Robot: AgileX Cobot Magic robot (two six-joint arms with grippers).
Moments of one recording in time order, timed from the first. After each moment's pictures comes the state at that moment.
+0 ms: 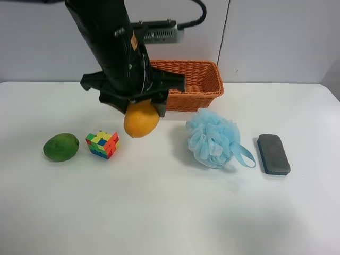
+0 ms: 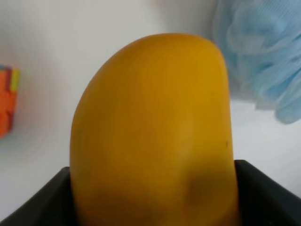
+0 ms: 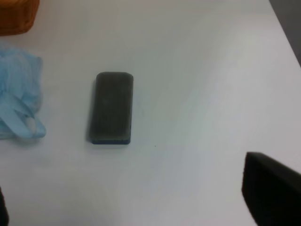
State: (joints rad) left arm -0.79 1.74 -1.44 0.12 0.97 -0.65; right arm 0.00 0.00 -0.48 0.00 1.07 0.03
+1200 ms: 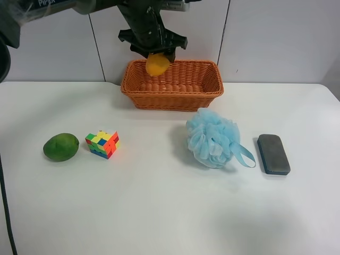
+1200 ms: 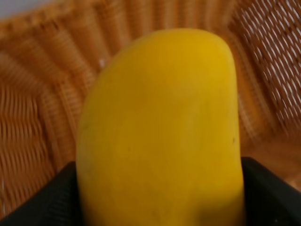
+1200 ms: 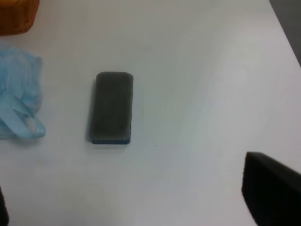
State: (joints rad) left arm -0.52 2.31 -2.19 0.11 0.82 -0.24; right arm 0.00 0.00 -0.48 0.00 1.07 0.03
